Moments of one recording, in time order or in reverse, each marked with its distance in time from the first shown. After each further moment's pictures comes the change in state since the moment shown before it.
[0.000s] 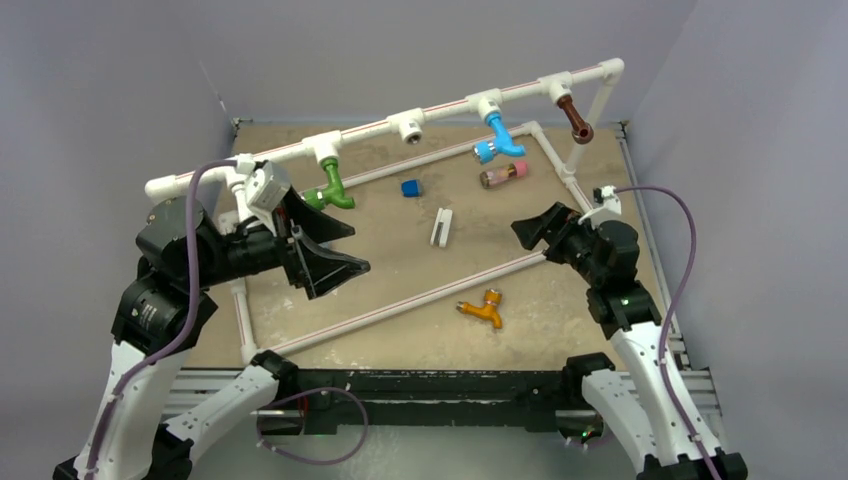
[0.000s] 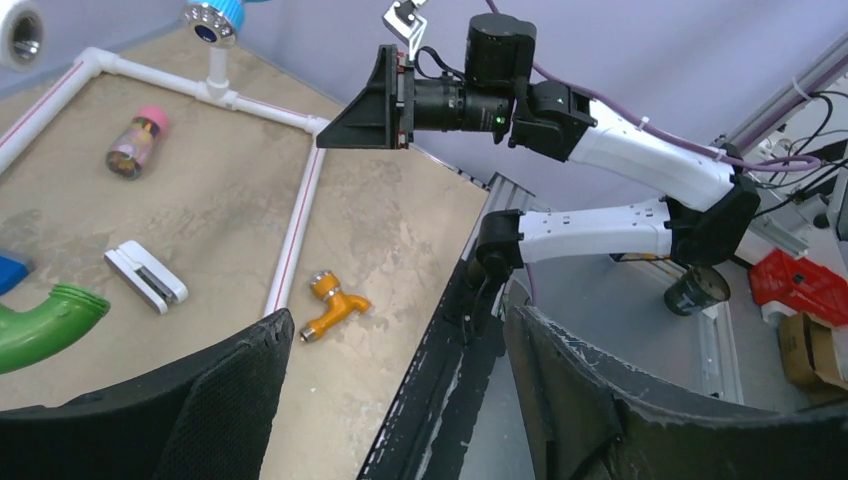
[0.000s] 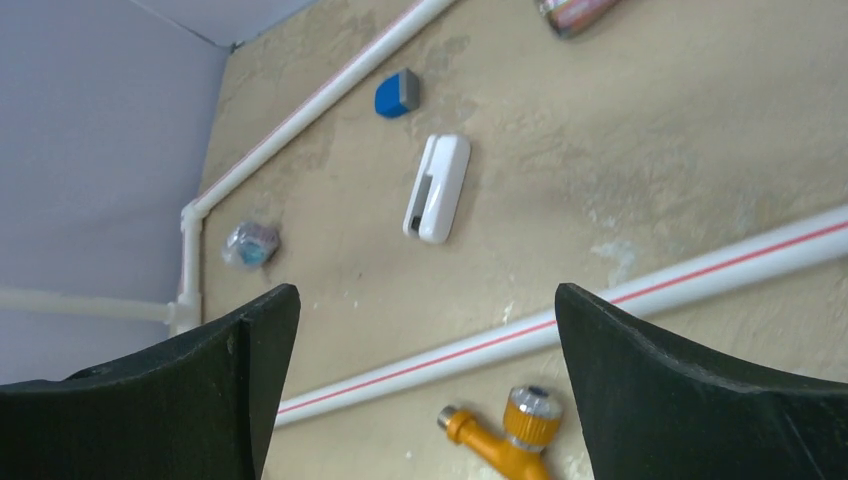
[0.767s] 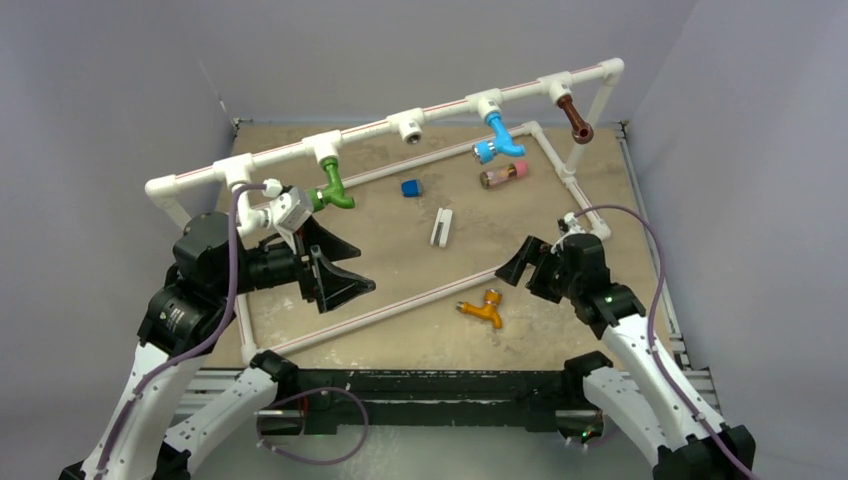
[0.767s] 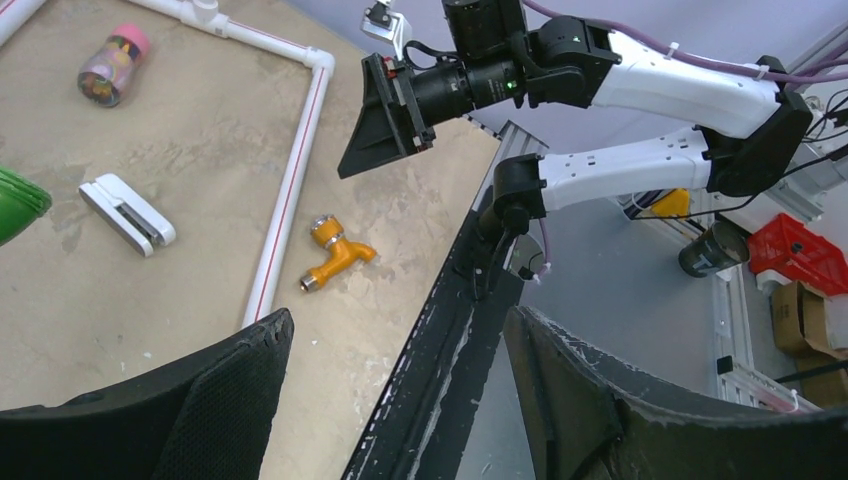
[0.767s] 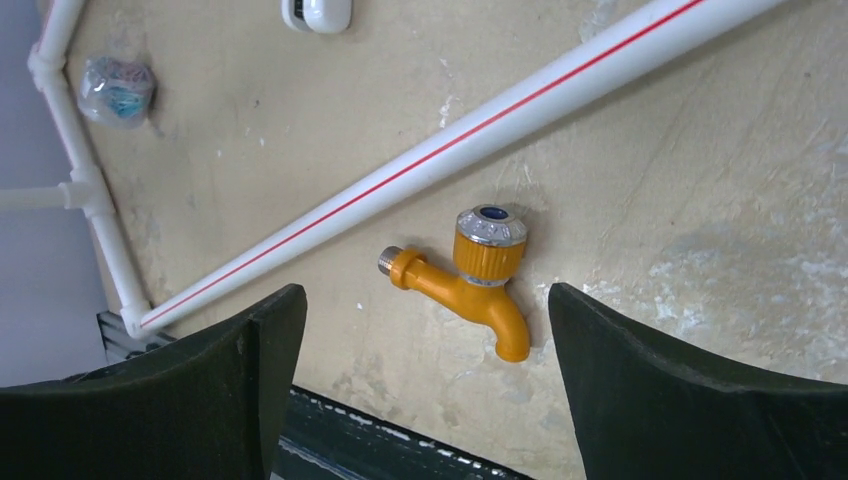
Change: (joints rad) left arm 0.000 -0.091 -0.240 0.037 0.031 0.045; right arm 0.116 0.048 -0.068 -0.296 -0.029 0.050
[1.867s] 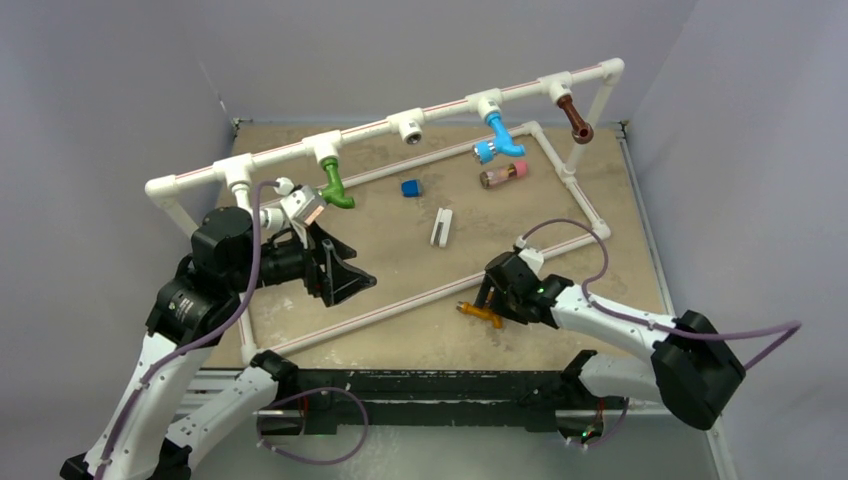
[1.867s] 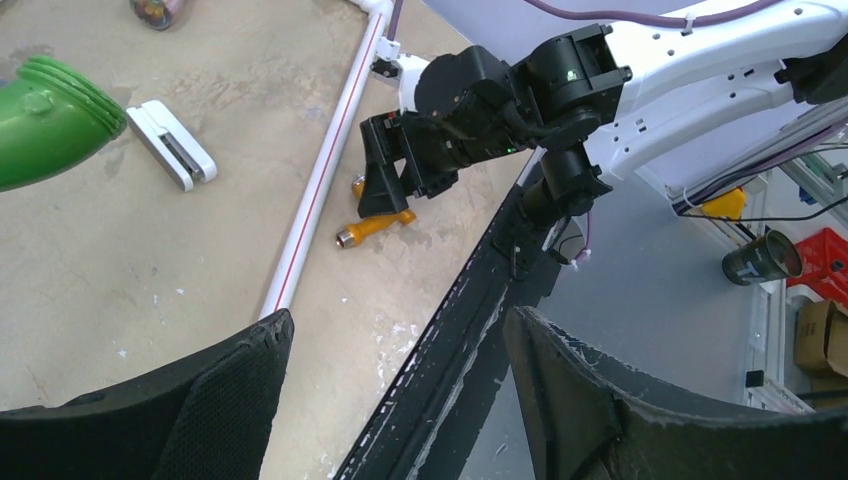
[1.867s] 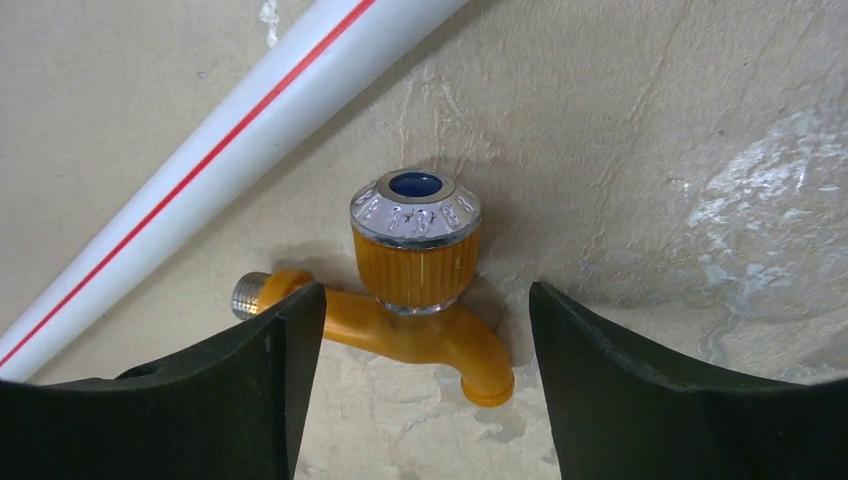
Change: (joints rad) left arm 0.000 0.032 -0.012 -0.095 -0.101 0.037; right arm 0.462 0.400 -0.033 0.072 0.464 0.337
